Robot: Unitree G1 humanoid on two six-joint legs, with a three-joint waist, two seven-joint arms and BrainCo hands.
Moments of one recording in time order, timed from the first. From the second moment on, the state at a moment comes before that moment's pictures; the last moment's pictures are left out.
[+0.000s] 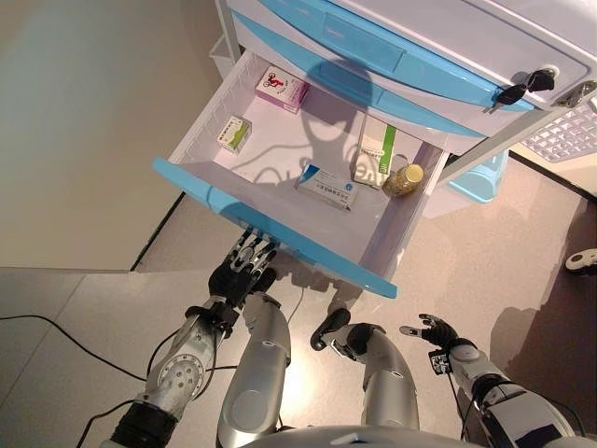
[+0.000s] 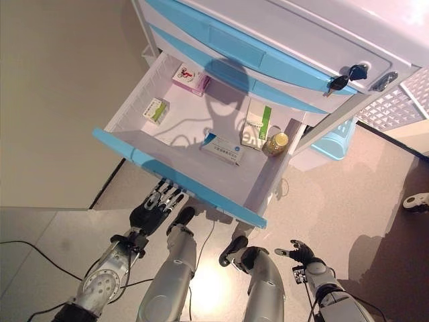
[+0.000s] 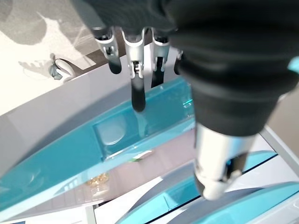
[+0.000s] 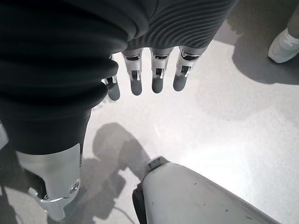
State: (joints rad) left arm 0.05 0.45 -0.30 -0.01 -1.25 -0.03 -0.10; right arm -0.30 -0.37 0.24 1.27 0.19 -0.08 0.00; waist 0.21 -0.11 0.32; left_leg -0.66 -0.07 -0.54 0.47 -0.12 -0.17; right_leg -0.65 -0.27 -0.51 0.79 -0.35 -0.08
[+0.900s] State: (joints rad) left arm 0.11 0.38 -0.04 0.66 -1.11 0.02 -0.24; right arm -0.25 -0.37 0.23 1.26 0.19 -0.08 0.02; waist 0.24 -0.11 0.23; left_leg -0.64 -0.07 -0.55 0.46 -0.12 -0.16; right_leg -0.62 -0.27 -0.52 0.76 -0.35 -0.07
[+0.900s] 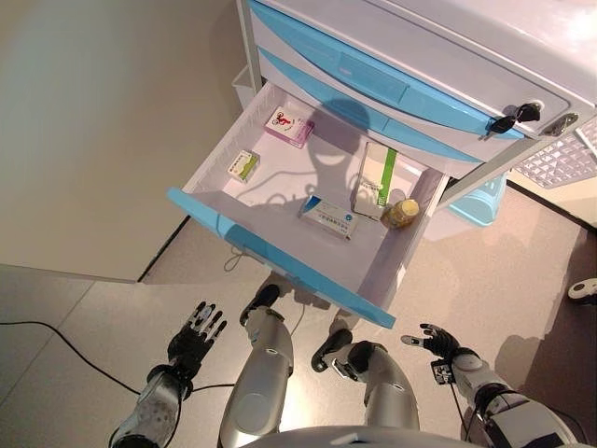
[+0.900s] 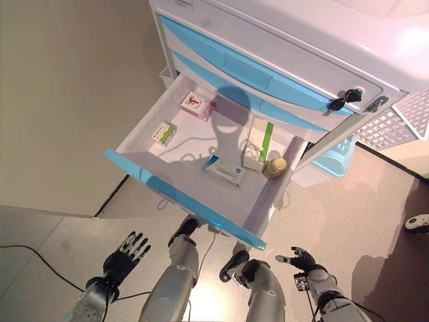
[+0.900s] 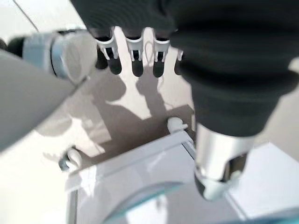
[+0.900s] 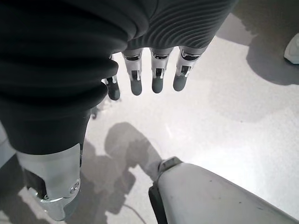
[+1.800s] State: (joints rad) left arm 0.01 0.35 -0.08 1.25 -0.20 -0.06 0.03; right arm -0.11 -0.37 0.13 1.25 0.21 -0.08 0.00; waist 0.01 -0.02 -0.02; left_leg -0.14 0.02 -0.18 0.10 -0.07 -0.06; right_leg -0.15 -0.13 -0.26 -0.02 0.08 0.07
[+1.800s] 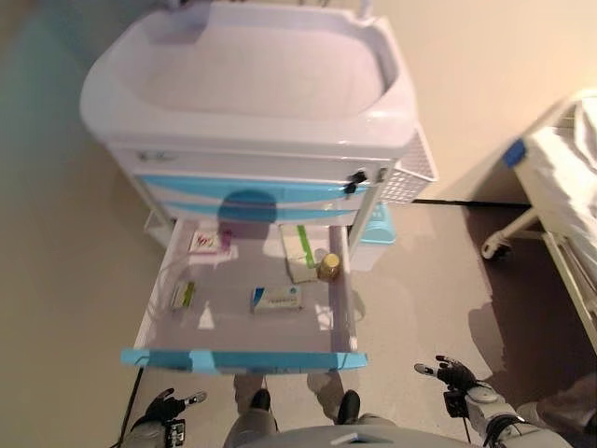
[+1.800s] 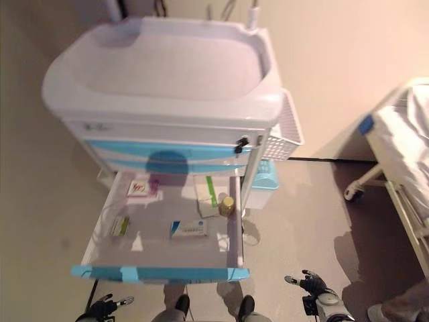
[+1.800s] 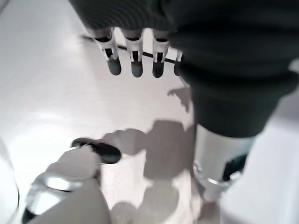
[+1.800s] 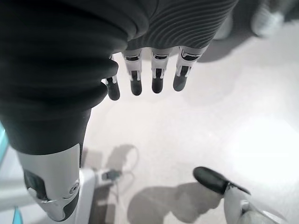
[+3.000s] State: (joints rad) left arm 0.10 0.33 -0.06 1.22 0.02 -0.06 0.11; right arm -0.14 -0.39 0.18 0.28 0.44 -0.15 -0.04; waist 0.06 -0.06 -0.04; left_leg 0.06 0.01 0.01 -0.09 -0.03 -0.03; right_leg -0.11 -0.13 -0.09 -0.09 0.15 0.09
